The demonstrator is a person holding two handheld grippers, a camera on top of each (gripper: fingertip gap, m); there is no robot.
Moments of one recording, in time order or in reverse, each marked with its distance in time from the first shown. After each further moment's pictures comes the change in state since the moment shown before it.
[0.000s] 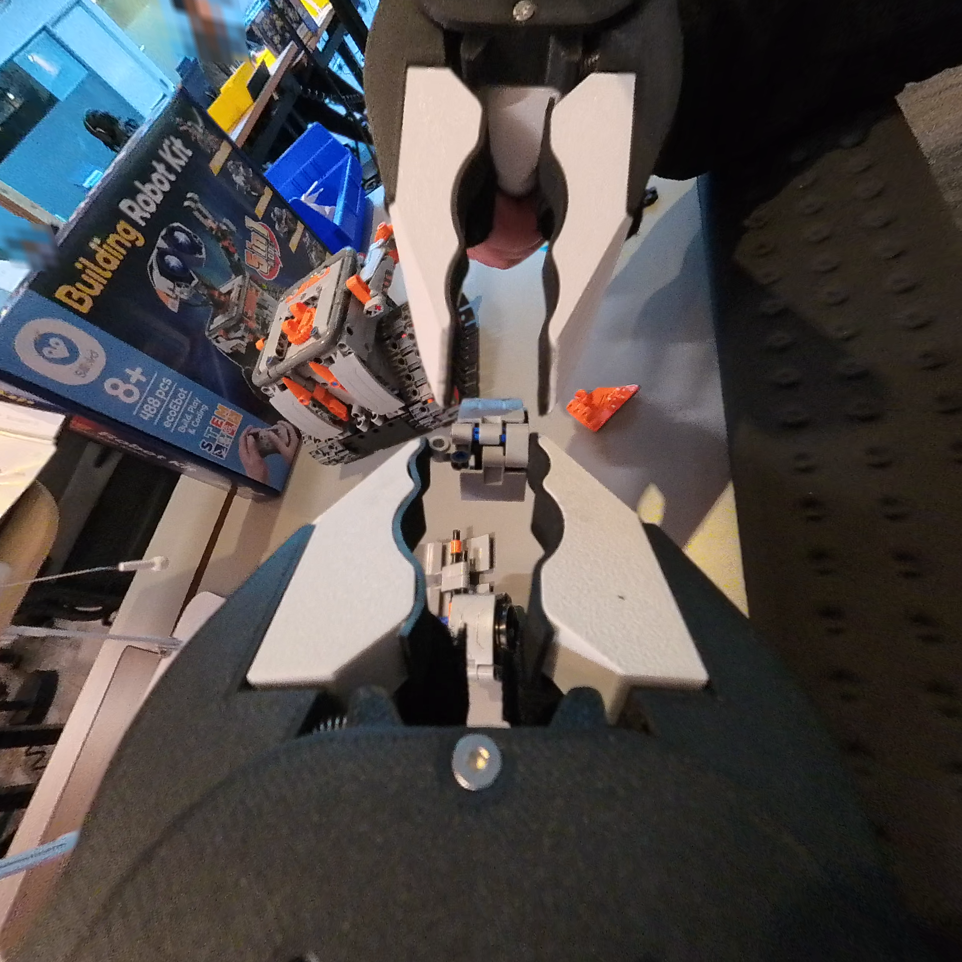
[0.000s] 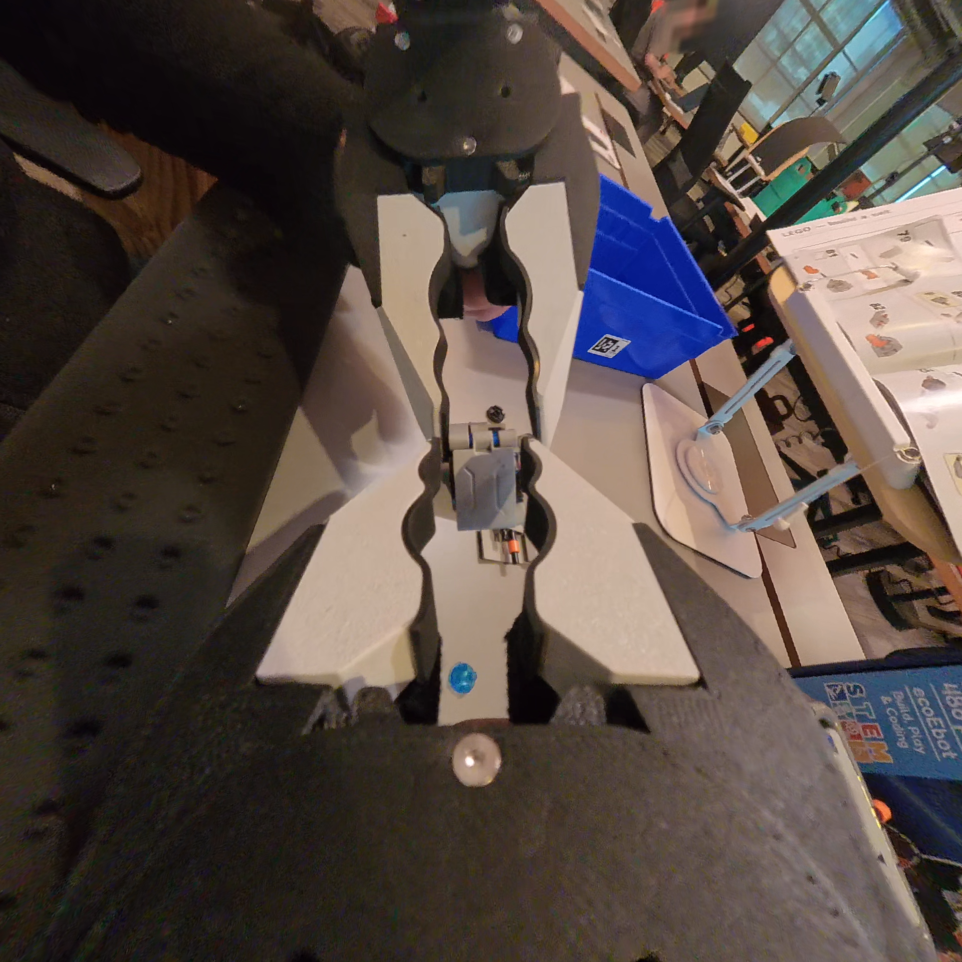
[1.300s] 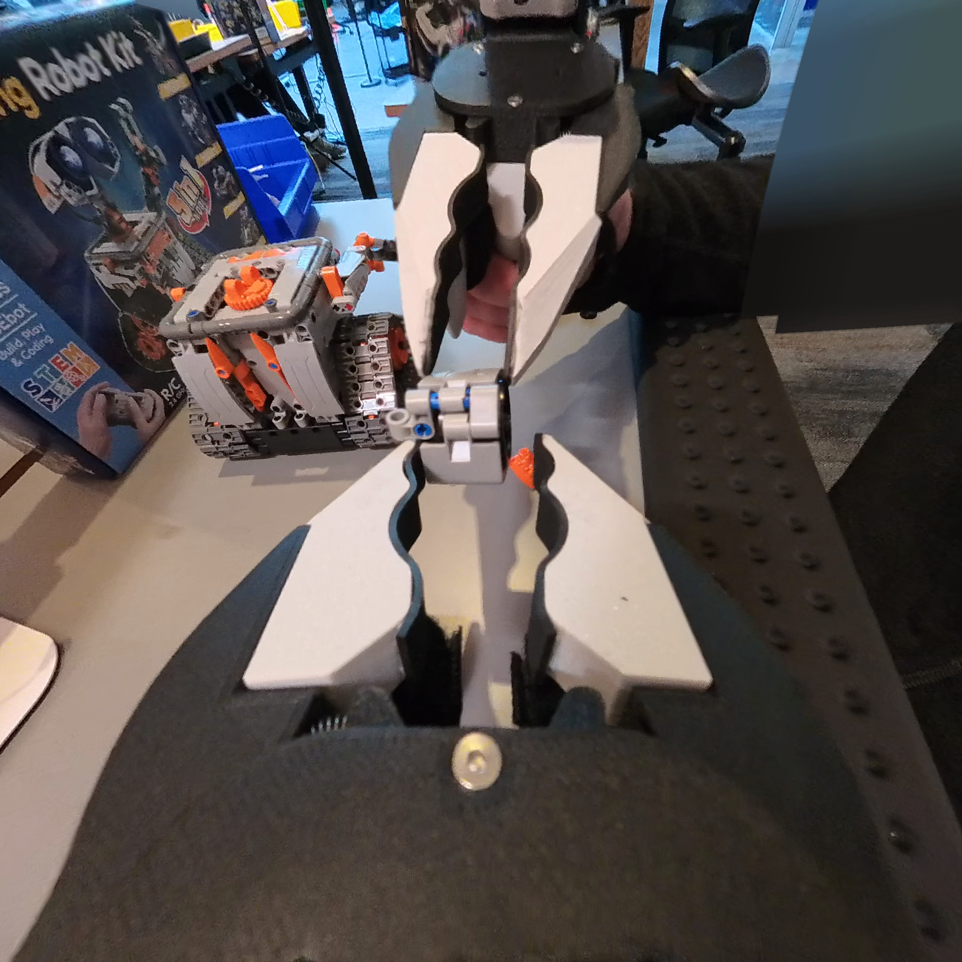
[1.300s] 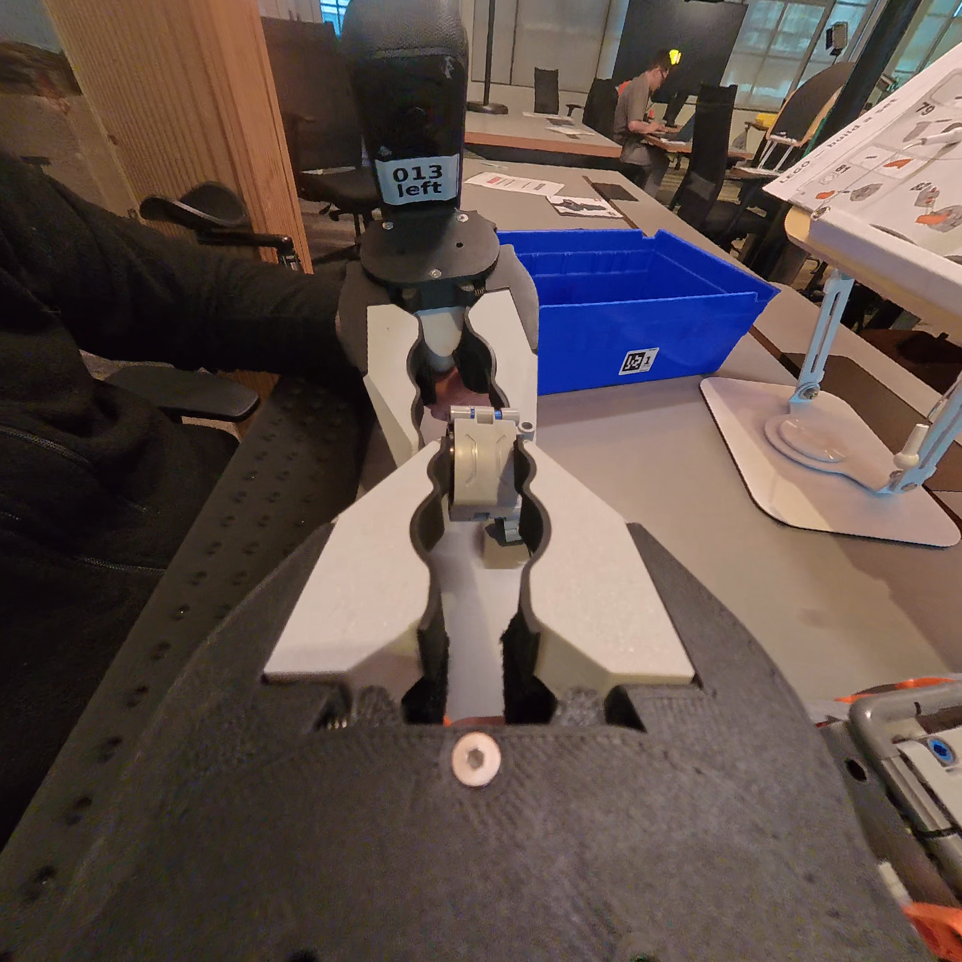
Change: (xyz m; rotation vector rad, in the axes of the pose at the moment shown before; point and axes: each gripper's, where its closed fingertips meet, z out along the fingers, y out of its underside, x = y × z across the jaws) left arm -0.003 -0.006 0.006 0.145 0.177 -0.385; right arm 0.024 -0.009 -0.009 0.211 -0.094 0.434
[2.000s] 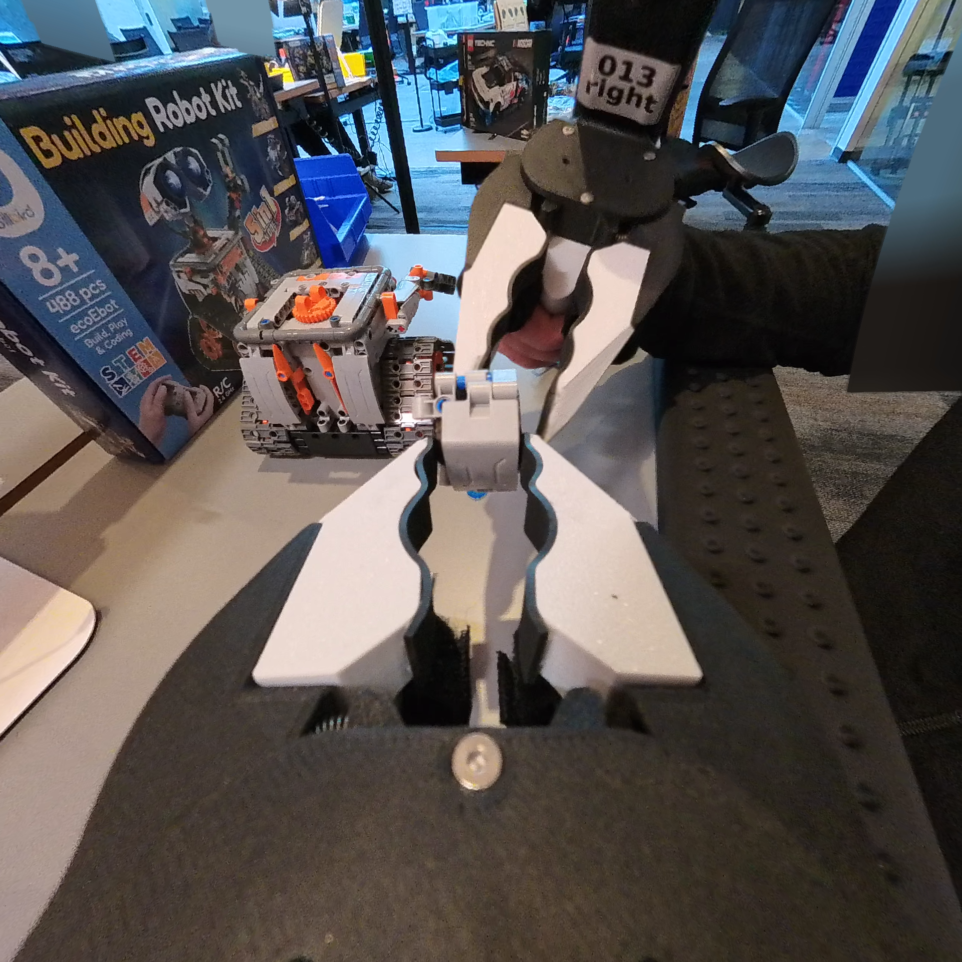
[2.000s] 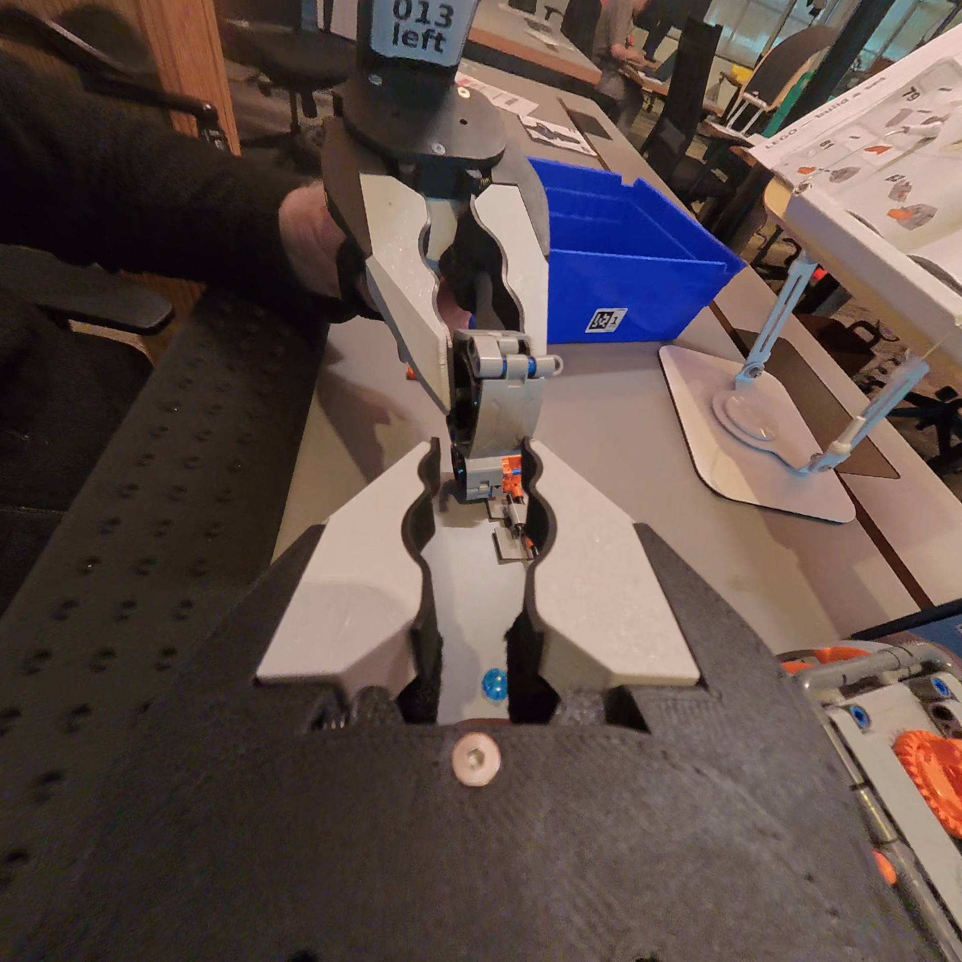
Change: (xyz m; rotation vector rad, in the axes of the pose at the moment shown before) left arm -0.017 -0.012 -0.015 0.066 -0.069 -0.071; right arm 0.007 0.020 0.005 -0.138 0.093 -0.146
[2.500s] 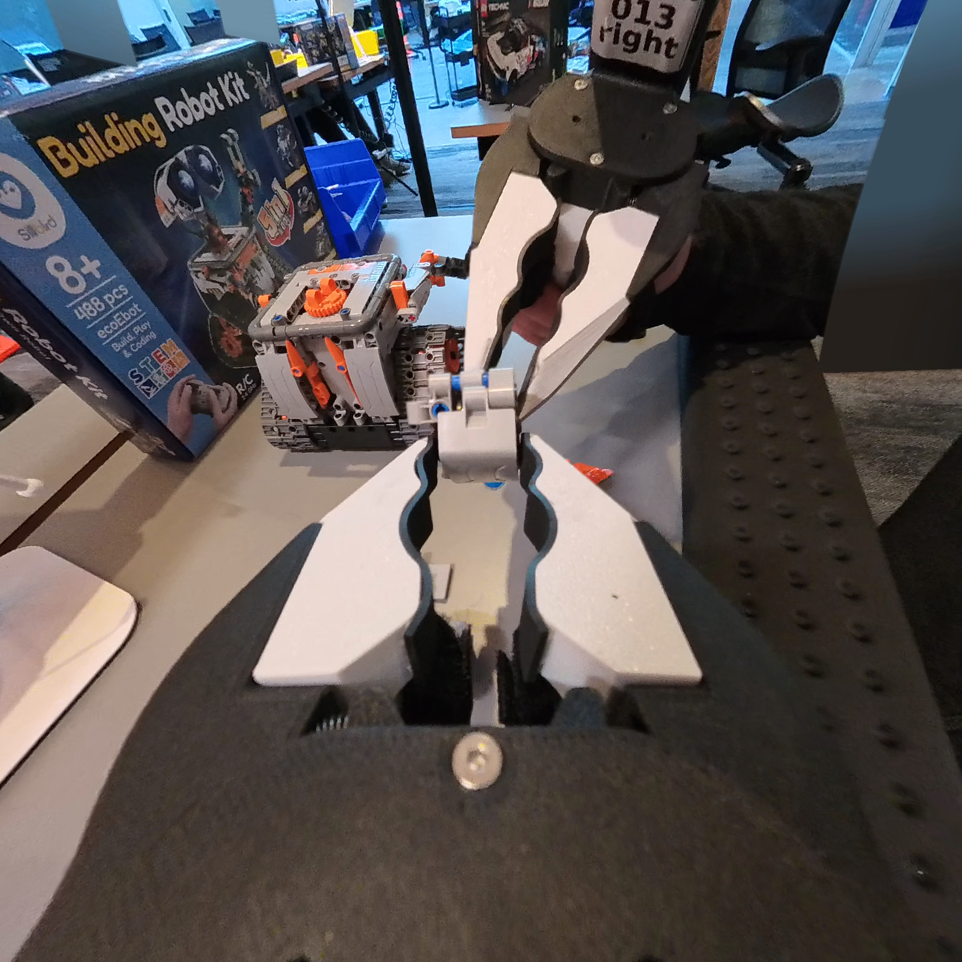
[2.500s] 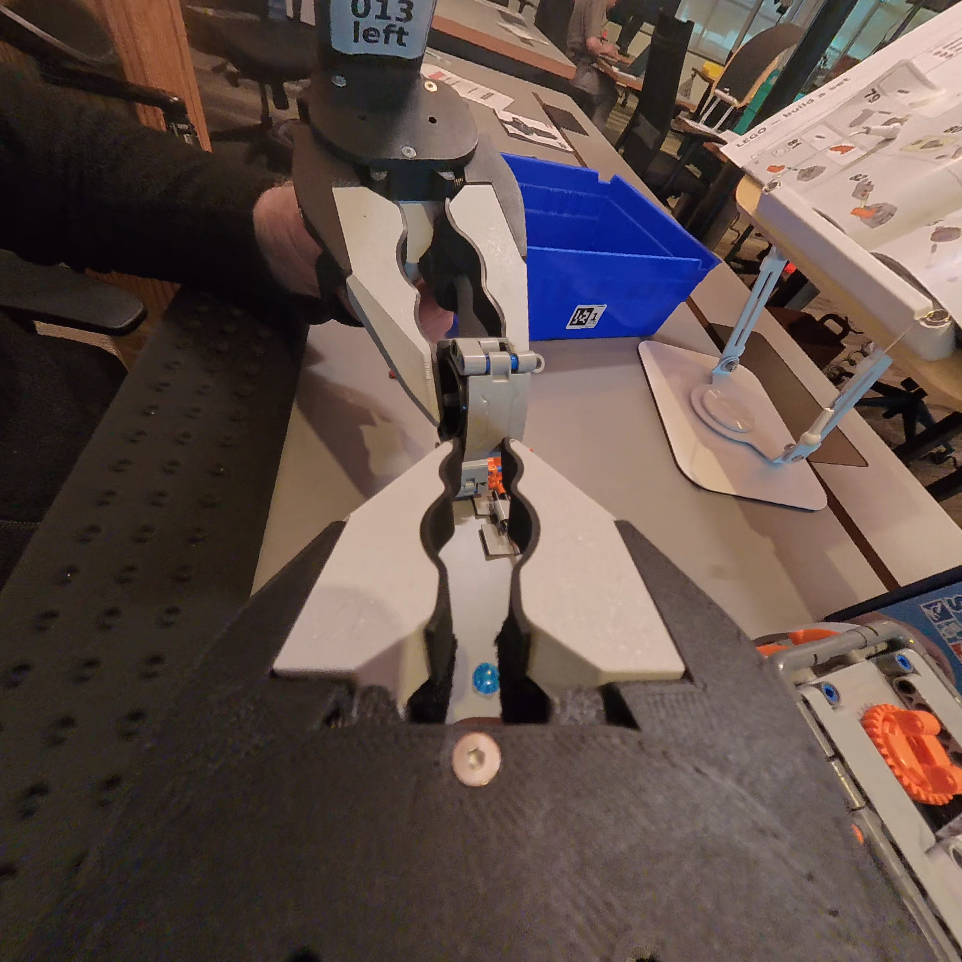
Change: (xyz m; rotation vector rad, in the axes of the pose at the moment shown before) left arm -0.003 0.004 0.002 -0.039 -0.044 0.059; right arm 0.006 -0.001 -0.003 -0.008 0.042 0.000
